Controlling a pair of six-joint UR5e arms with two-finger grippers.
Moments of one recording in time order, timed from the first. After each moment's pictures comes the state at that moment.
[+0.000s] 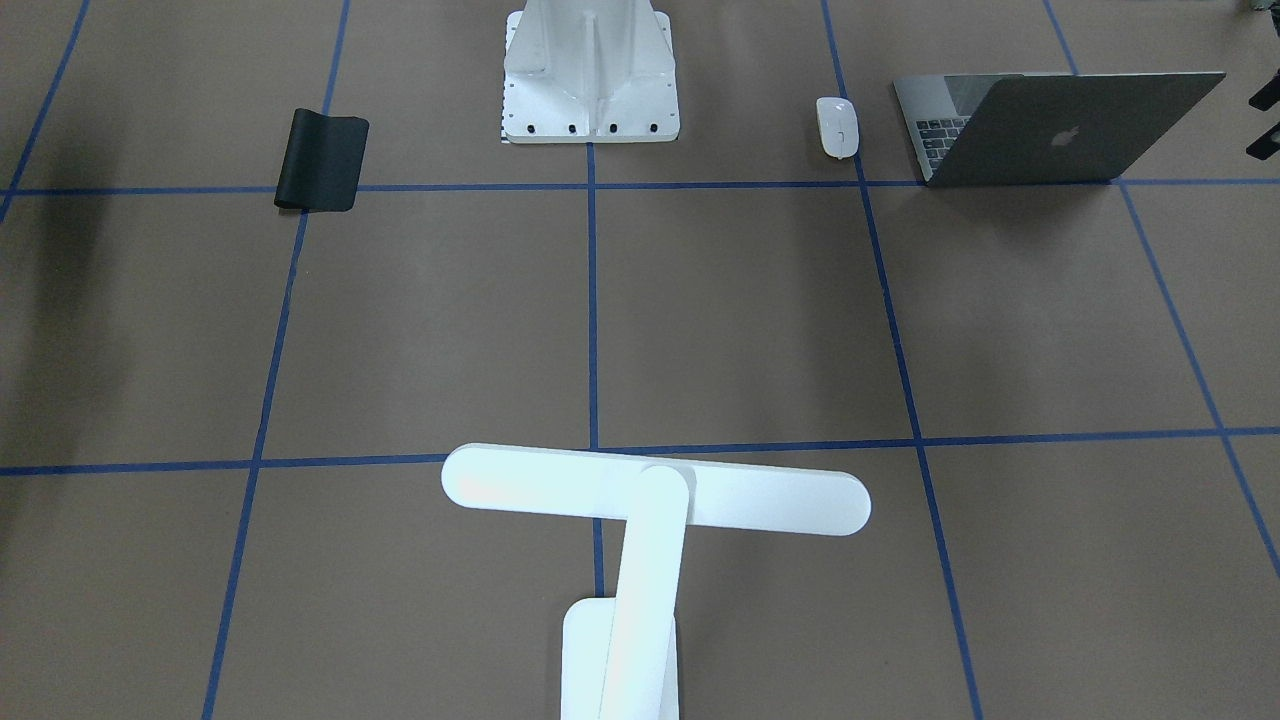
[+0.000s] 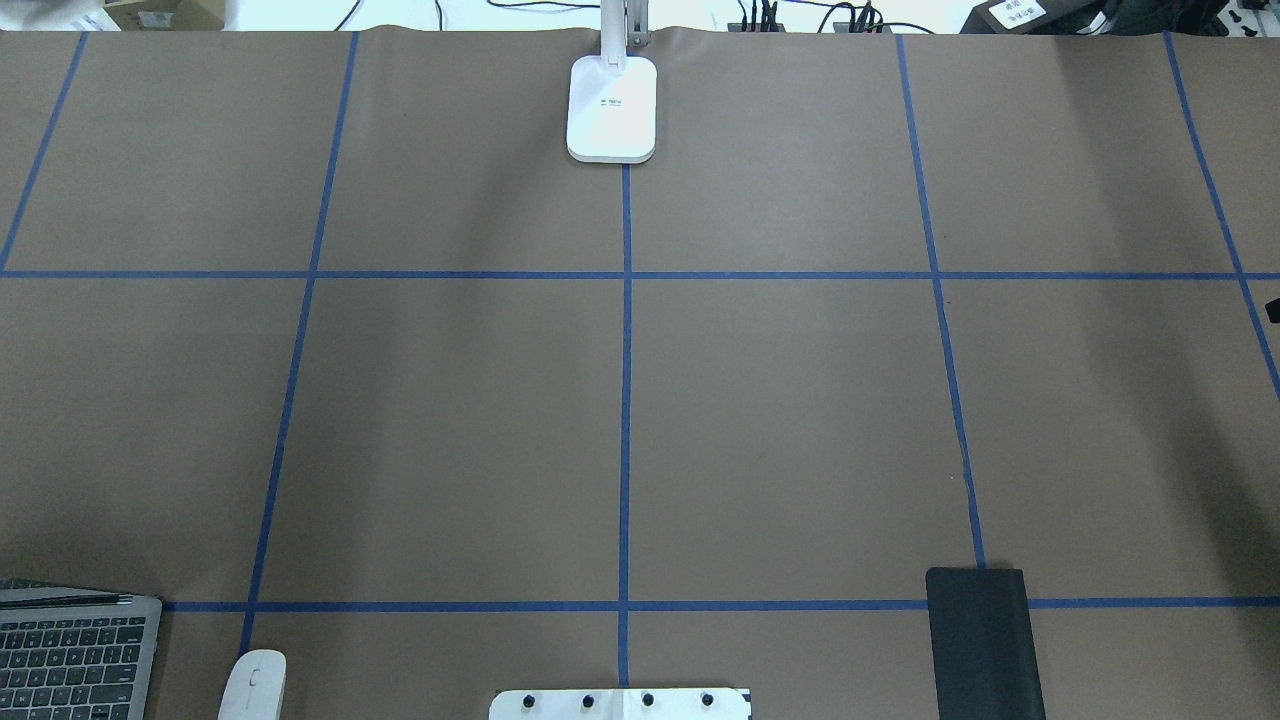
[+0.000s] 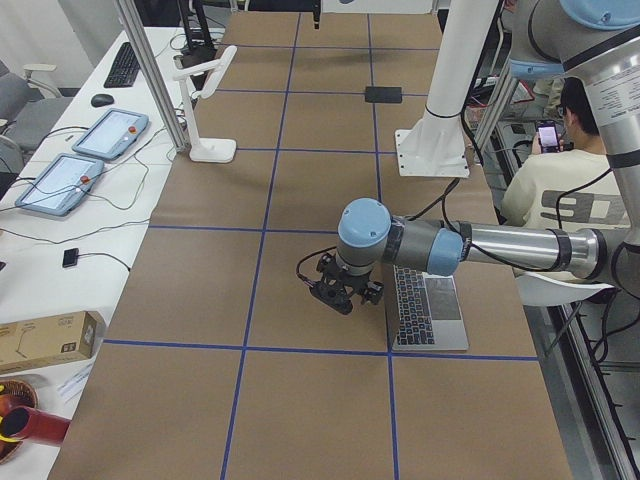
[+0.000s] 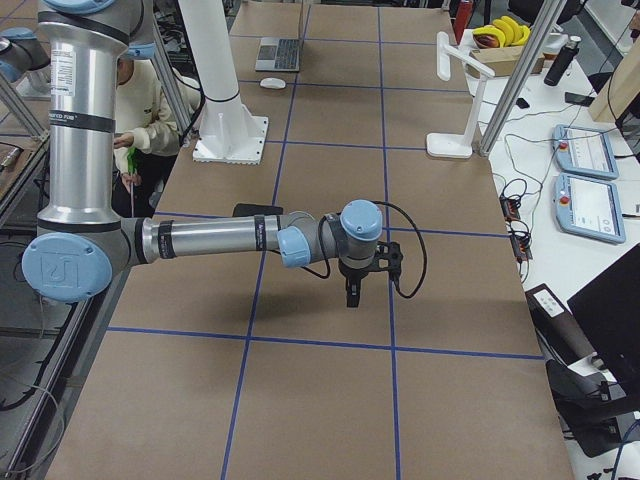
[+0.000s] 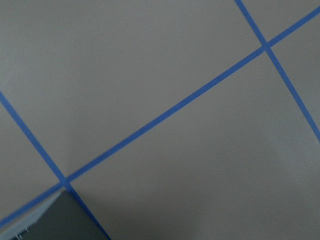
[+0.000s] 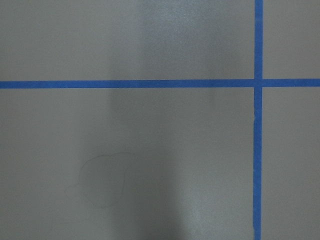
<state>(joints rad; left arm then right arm) -1.49 -1.14 -2.07 -1.71 -2.48 -1.32 1.35 -1.66 1.74 -1.39 2.38 0.33</state>
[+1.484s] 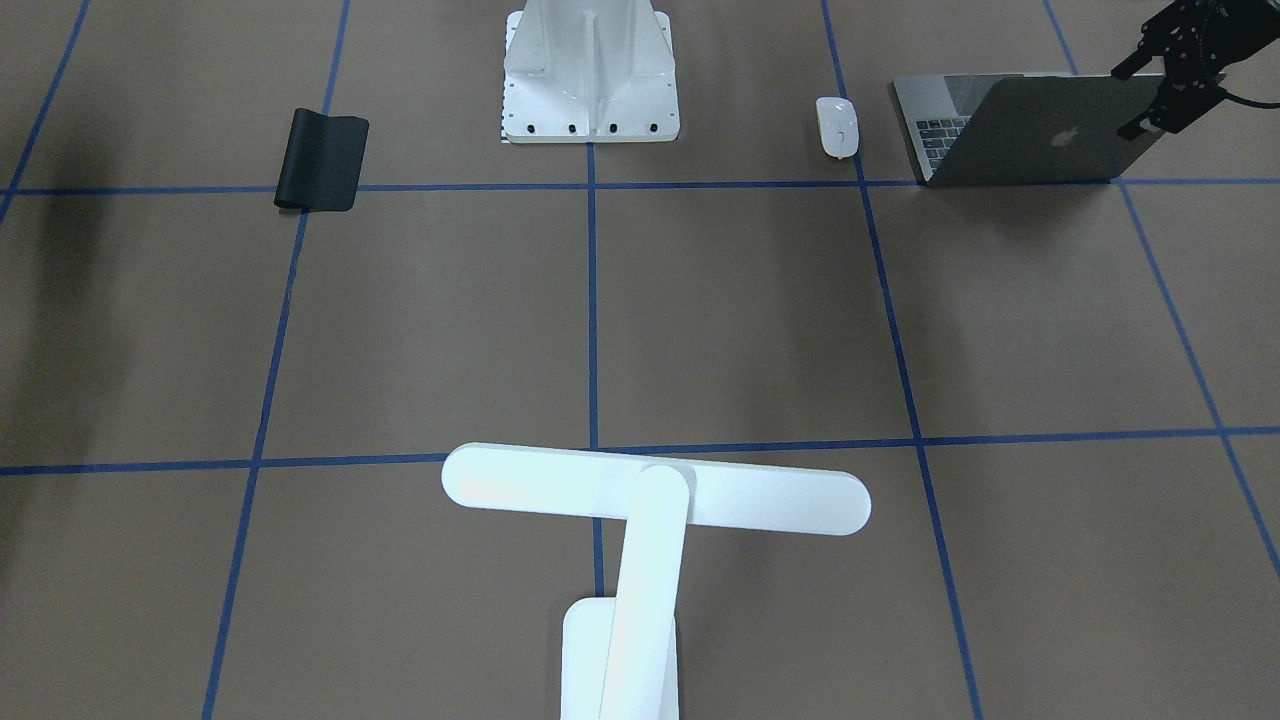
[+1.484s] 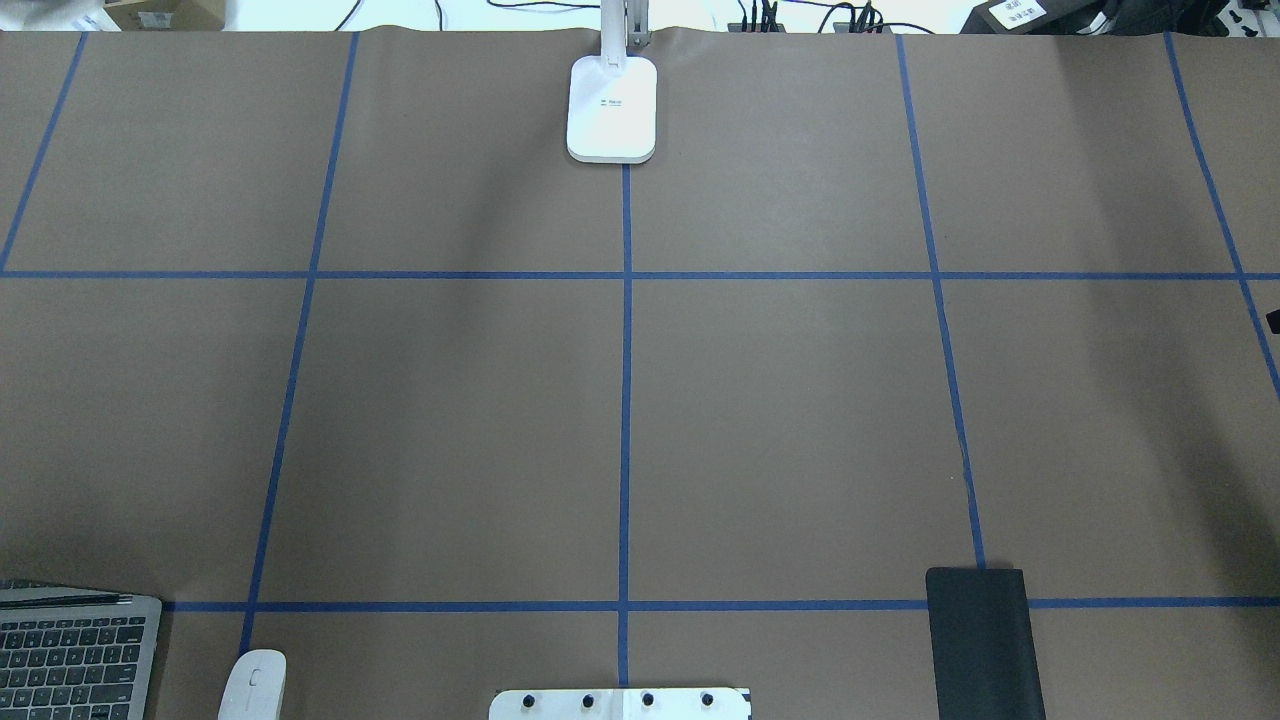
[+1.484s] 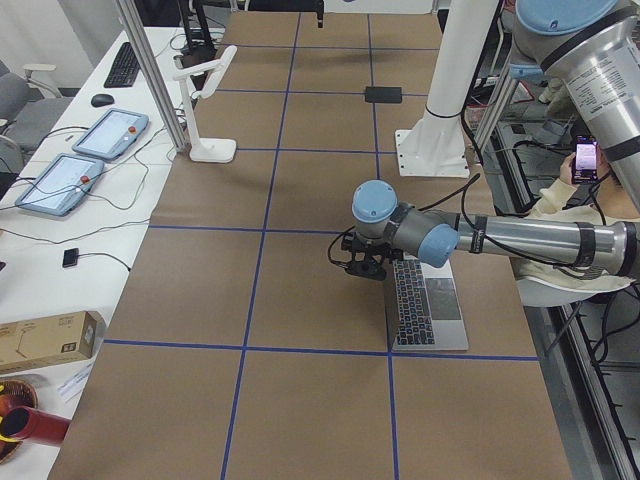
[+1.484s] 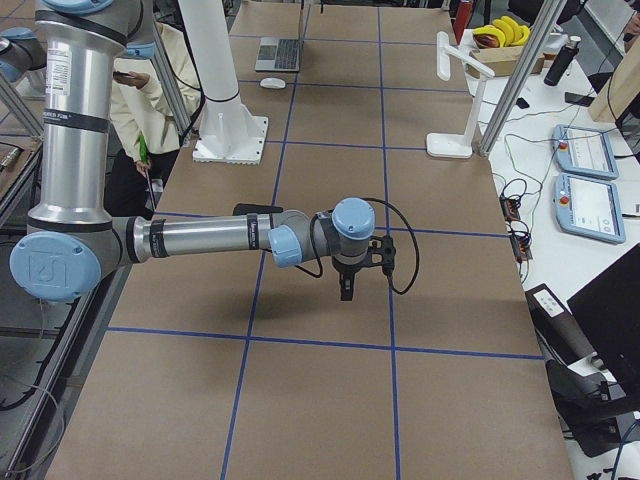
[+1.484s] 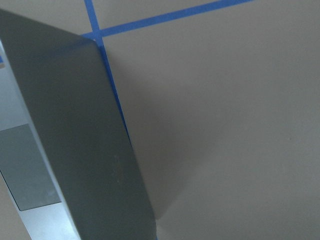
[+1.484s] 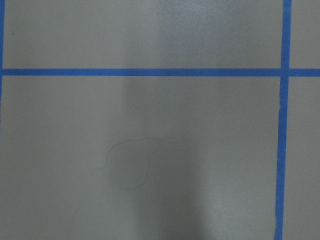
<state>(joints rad) -1.19 -1.03 -2.14 -1.99 -2.54 -1.93 1.36 -1.70 1.78 -1.37 2.44 0.32</state>
